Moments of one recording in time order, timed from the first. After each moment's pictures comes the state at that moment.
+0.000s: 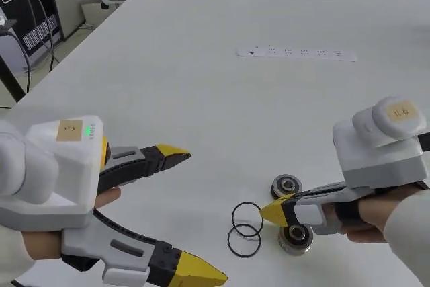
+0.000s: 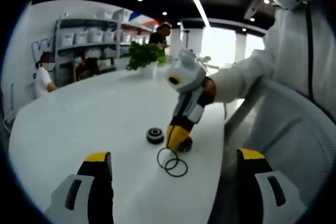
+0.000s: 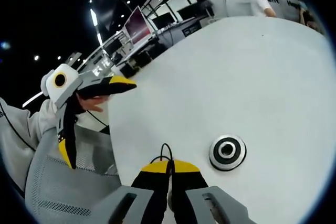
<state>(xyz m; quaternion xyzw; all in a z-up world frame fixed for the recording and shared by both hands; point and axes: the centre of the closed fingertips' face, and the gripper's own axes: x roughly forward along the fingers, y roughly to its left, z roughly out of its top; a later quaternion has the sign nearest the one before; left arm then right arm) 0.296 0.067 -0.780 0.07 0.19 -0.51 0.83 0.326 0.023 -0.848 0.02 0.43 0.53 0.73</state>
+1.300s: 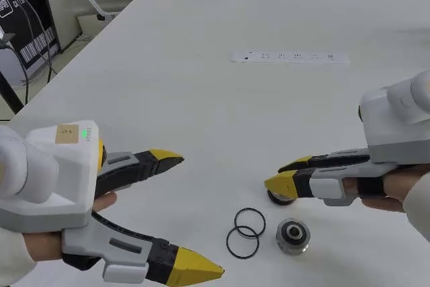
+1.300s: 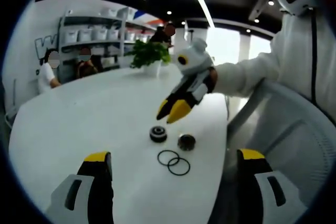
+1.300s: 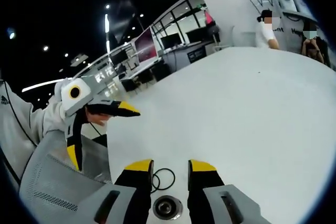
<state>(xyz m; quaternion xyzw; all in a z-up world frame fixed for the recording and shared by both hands) 0.299 0.072 -0.781 0.07 0.20 -0.50 0.84 0.359 0.007 -0.800 0.01 0.33 0.54 0.77</state>
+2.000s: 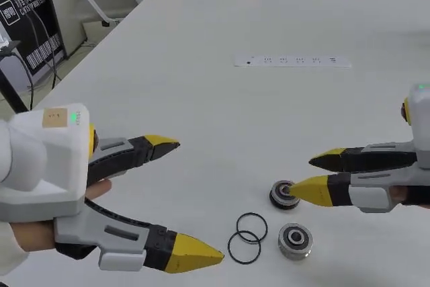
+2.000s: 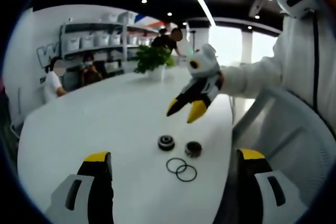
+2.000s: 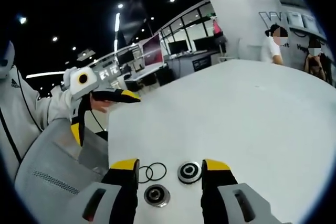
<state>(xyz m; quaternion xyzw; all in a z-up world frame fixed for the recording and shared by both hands) 0.309 0.071 -0.748 0.09 0.18 -0.48 0.85 0.358 -0.025 -0.788 -0.02 0.28 0.56 0.78</state>
